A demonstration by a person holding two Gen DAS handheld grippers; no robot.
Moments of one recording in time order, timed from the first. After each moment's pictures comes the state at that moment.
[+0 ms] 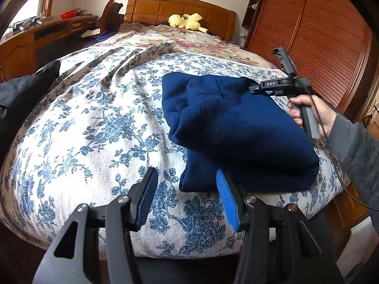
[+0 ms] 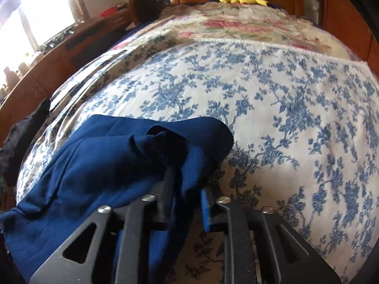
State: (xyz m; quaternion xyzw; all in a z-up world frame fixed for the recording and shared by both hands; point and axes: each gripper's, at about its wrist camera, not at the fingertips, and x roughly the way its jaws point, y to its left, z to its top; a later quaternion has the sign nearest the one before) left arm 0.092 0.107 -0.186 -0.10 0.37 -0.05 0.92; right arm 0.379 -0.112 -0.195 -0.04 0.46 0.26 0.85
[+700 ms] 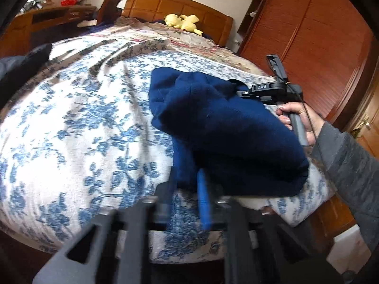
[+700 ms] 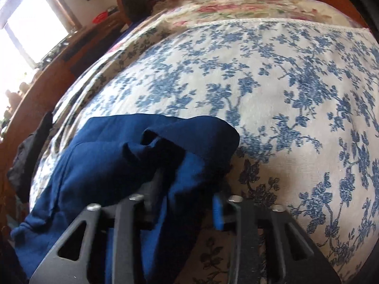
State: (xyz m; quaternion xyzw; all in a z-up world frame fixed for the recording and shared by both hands) left arm 0.093 0.106 -0.201 -0.17 0.36 -0.09 0.91; right arm 0.393 -0.117 -0.216 0.03 0.49 0.27 0.83
